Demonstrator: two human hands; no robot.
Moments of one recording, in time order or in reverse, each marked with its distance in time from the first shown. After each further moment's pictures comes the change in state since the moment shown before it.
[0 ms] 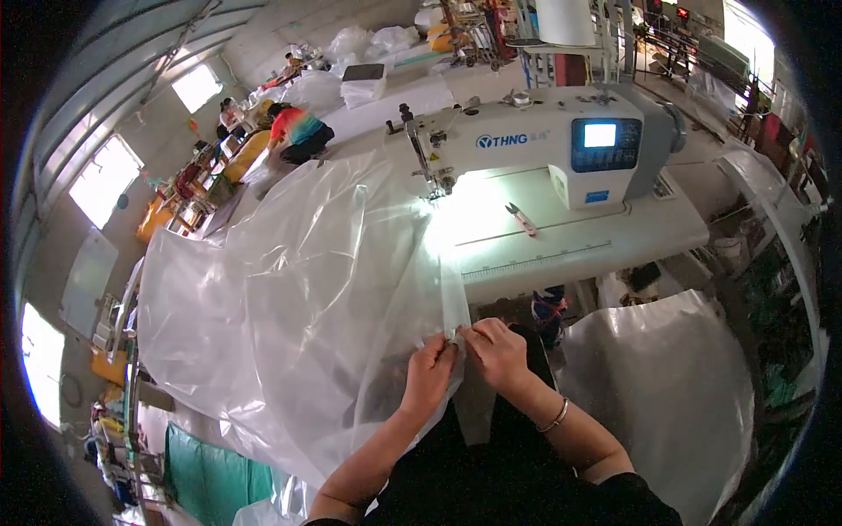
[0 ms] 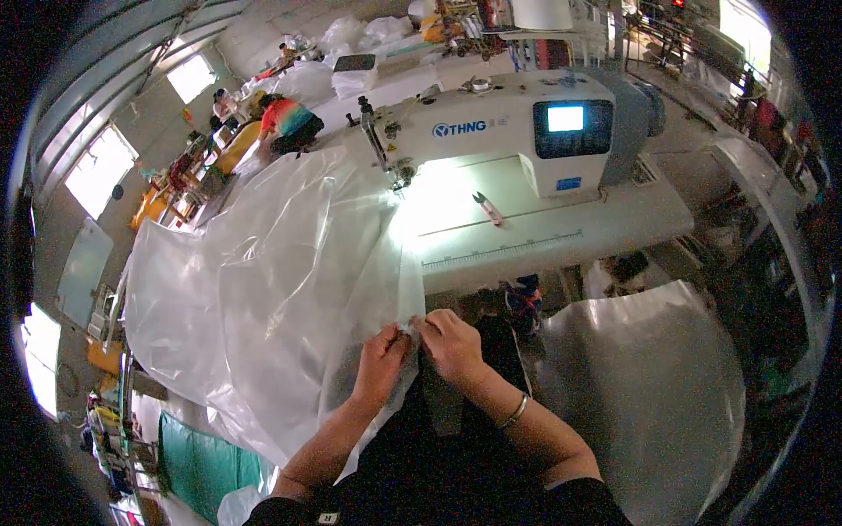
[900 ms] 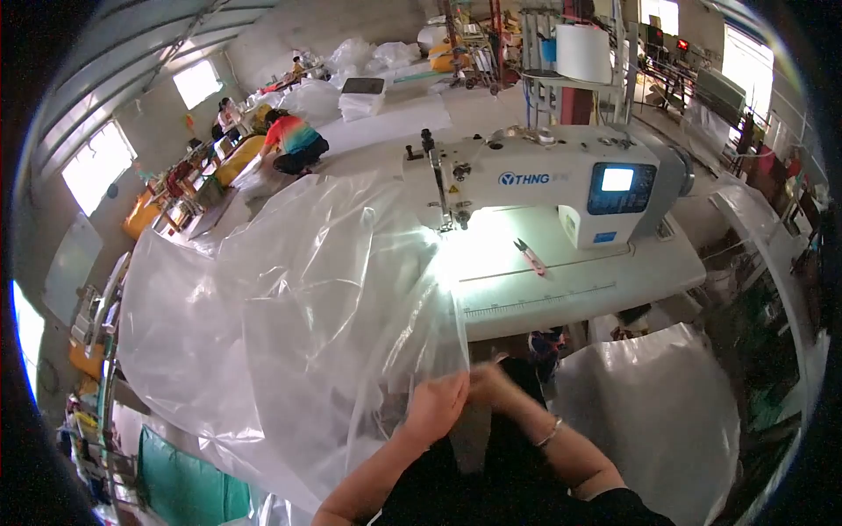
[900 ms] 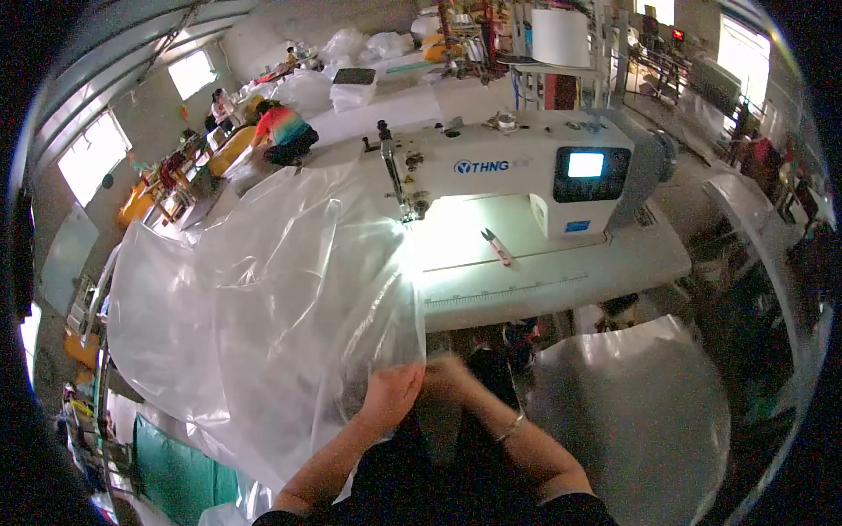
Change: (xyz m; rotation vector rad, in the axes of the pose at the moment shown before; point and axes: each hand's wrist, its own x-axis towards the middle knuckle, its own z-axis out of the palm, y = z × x) left_hand 0.027 -0.016 -0.012 0.597 -0.081 0.538; right_hand -0.019 0.047 0.064 0.600 -0.637 0.569
